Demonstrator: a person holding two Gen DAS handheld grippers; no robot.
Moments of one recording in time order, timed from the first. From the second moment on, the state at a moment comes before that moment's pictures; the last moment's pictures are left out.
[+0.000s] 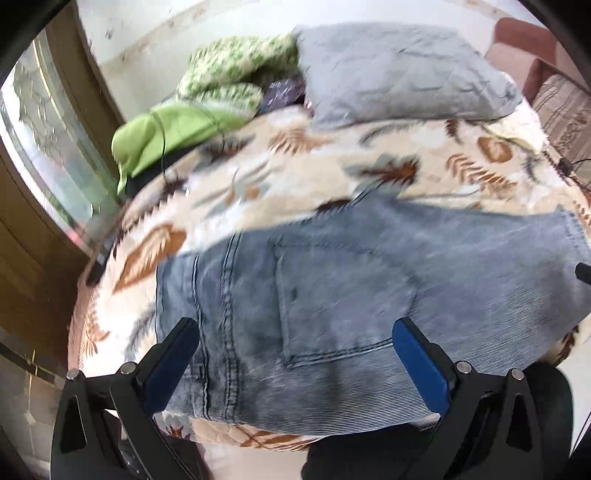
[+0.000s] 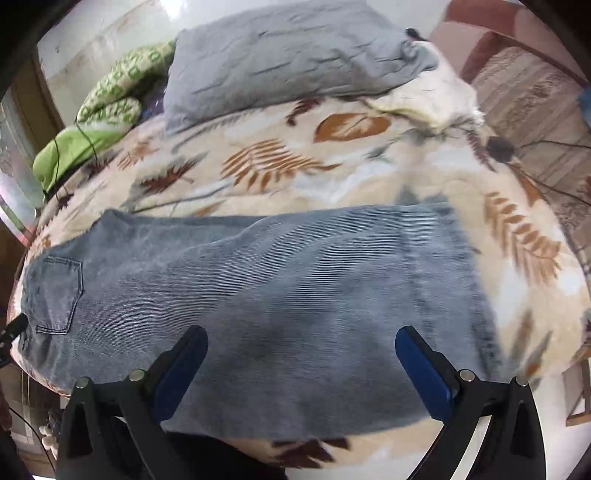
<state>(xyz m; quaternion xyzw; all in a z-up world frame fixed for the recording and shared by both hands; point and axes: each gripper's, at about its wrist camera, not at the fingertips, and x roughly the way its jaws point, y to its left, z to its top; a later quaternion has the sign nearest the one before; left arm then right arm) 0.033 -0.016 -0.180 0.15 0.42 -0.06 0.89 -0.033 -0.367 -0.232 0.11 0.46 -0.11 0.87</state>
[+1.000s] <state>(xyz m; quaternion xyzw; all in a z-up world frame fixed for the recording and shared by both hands) 0.006 -0.184 -0.142 0.26 0.37 -0.16 0.88 -0.136 -0.493 -0.242 0.22 0.43 -0.17 0.86</state>
